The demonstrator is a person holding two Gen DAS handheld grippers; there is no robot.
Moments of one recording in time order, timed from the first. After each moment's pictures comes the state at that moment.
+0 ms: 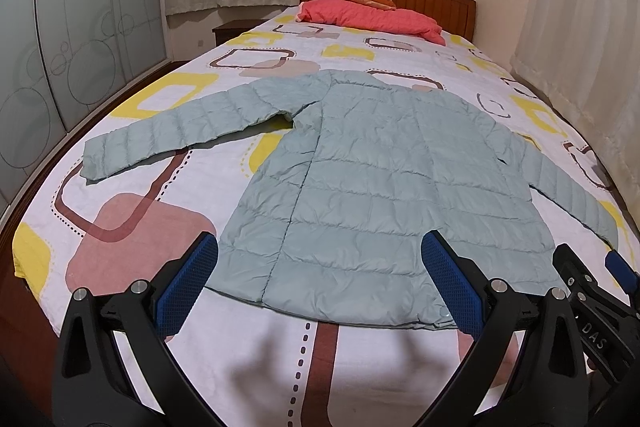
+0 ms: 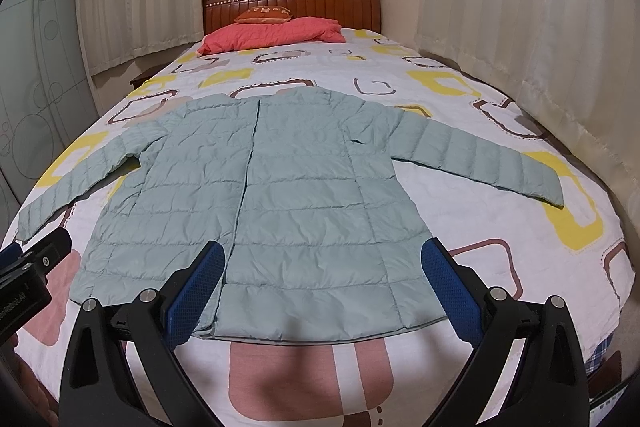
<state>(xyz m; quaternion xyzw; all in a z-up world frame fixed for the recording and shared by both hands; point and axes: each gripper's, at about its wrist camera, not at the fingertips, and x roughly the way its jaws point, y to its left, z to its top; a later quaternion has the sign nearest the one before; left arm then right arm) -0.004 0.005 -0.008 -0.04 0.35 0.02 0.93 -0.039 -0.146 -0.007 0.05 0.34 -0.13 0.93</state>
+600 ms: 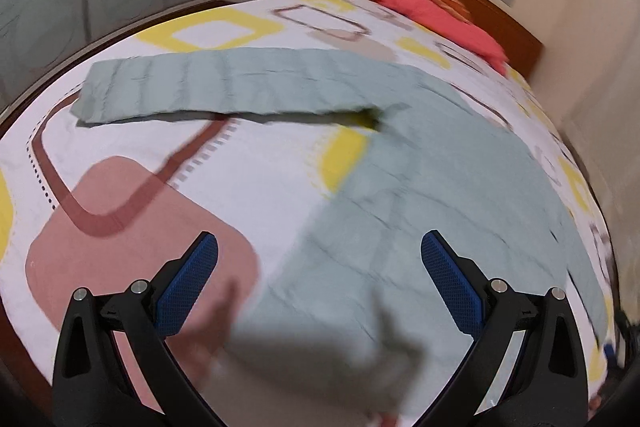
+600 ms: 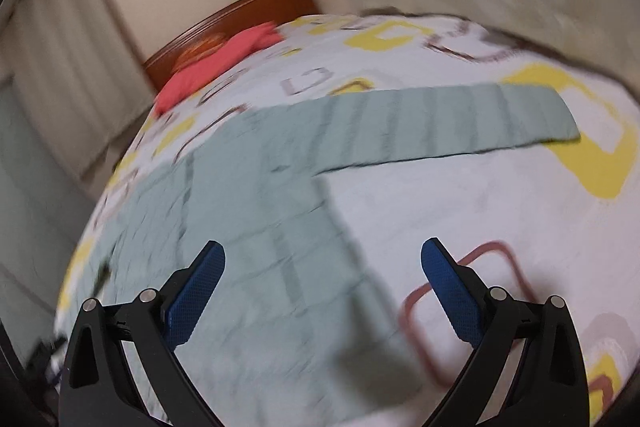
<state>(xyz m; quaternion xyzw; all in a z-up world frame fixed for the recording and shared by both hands) 0.076 0.117 -0.066 -0.19 0.39 0.10 0.89 0.005 -0.312 -0.048 0.28 0.32 -0.17 0.89</state>
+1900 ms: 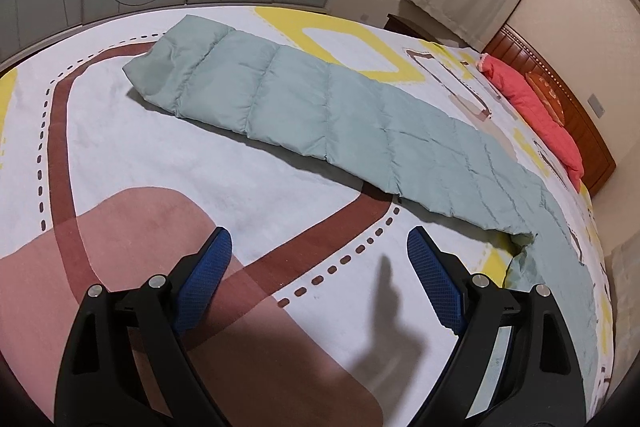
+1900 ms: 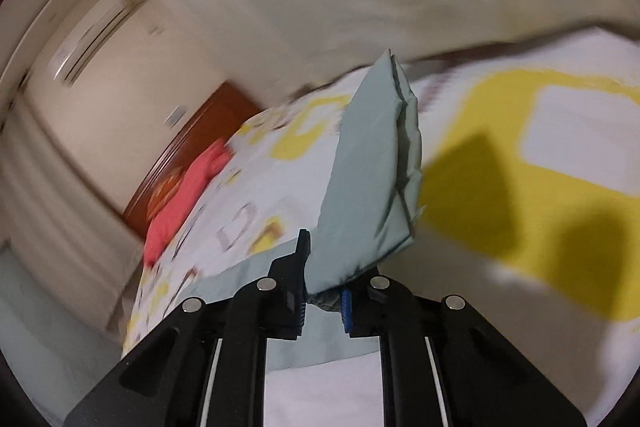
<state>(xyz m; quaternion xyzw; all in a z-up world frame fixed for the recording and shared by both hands) 0.116 0.228 -0.115 -0.30 0.33 0.24 0.86 0.038 -0.469 -0.057 0.39 0.15 -0.22 0.88</state>
